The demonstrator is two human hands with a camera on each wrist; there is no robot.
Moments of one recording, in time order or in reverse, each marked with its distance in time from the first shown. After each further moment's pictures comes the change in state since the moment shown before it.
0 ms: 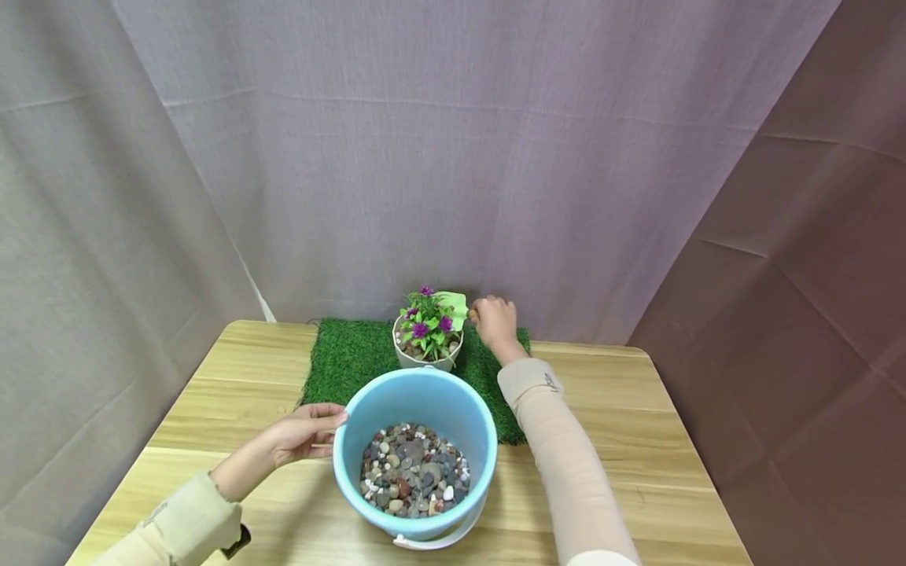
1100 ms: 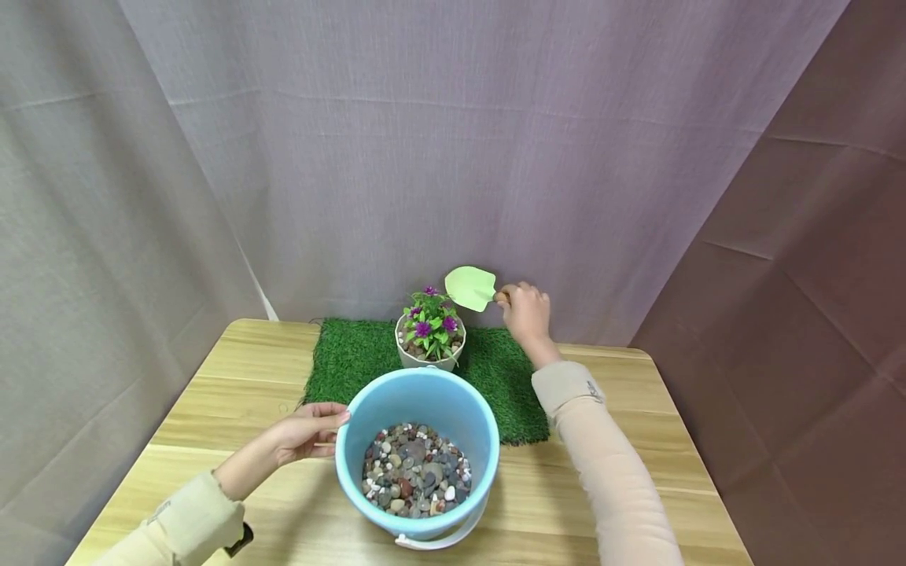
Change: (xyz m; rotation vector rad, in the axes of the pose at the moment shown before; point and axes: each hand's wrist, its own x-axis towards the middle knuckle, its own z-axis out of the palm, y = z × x) left_hand 0.002 -0.004 -0.004 -0.002 0.000 0.021; right_hand -0.015 0.016 -0.045 0.051 0.181 0.049
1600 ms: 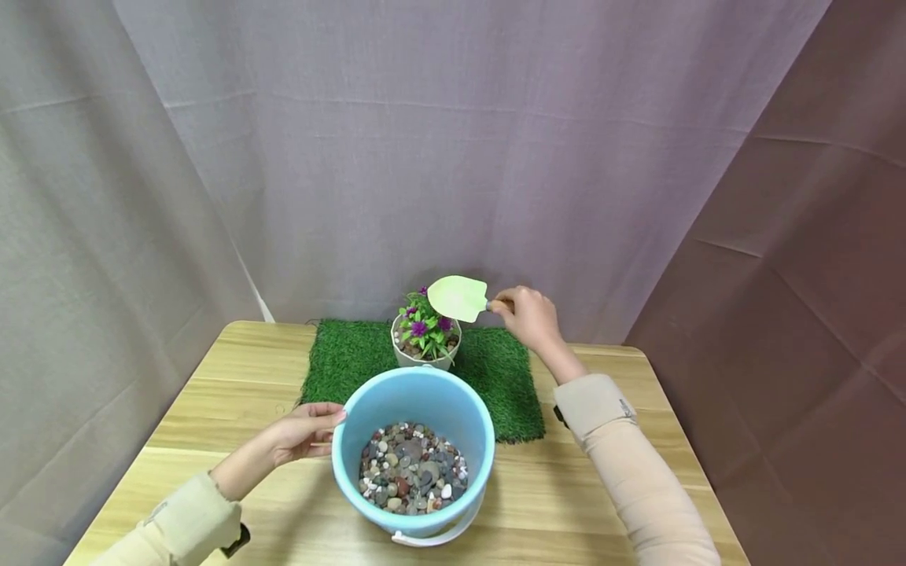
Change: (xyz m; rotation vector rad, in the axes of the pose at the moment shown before) left_hand -0.001 0.001 0.004 -0.005 0.003 0.001; right_hand -0.022 -0.012 -0.052 0.173 -0.194 -0.025
